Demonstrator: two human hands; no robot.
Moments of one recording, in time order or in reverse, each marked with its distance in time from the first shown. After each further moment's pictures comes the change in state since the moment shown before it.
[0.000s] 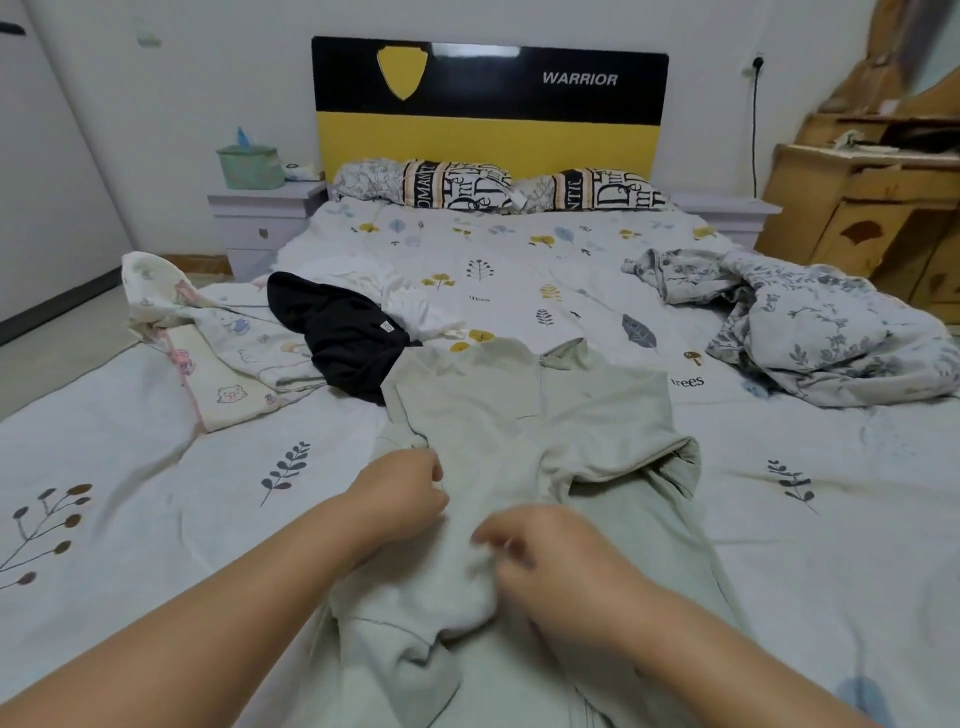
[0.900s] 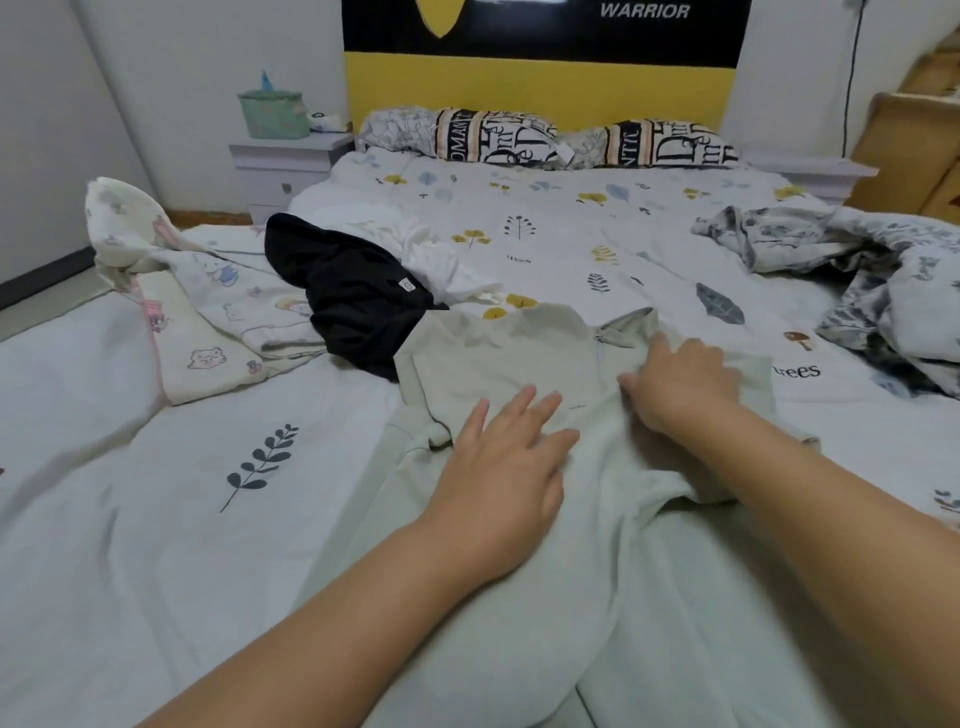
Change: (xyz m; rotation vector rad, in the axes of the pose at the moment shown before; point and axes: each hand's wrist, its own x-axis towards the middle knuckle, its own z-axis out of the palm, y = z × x) left_hand 0.066 0.014 0.066 0.114 0.470 0.480; right_hand 0.182 0.146 -0.034 -0.544 0.227 0.654
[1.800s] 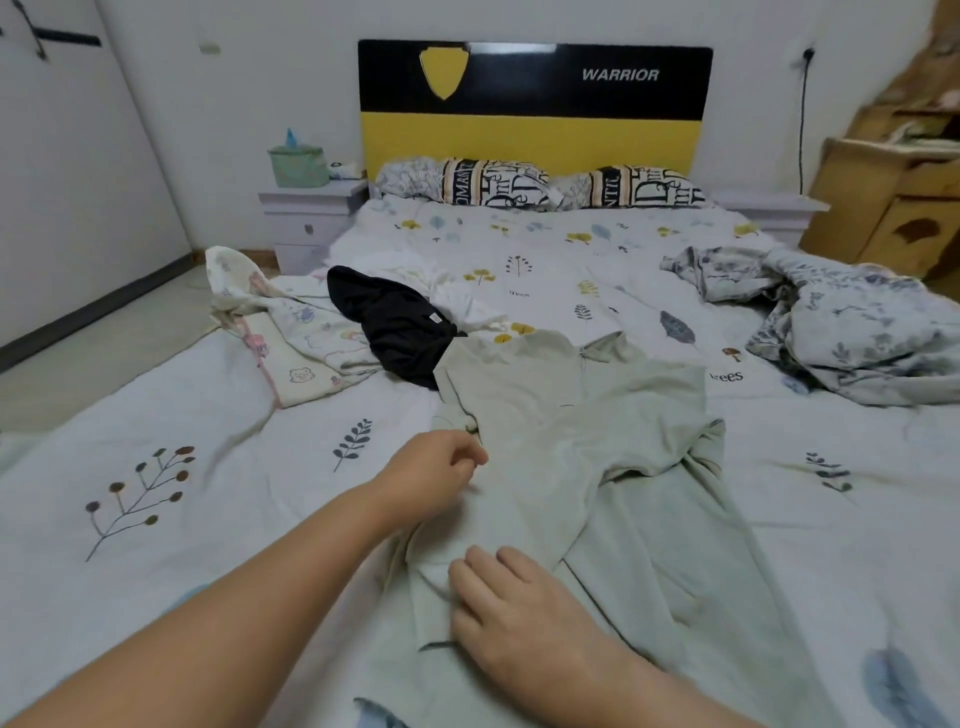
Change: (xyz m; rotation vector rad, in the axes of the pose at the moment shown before) left_hand -0.069 -0.007 -0.113 -0.414 -0.254 -0.441; right_hand -0.288 -0.037 0.005 0.100 0.632 -1.209
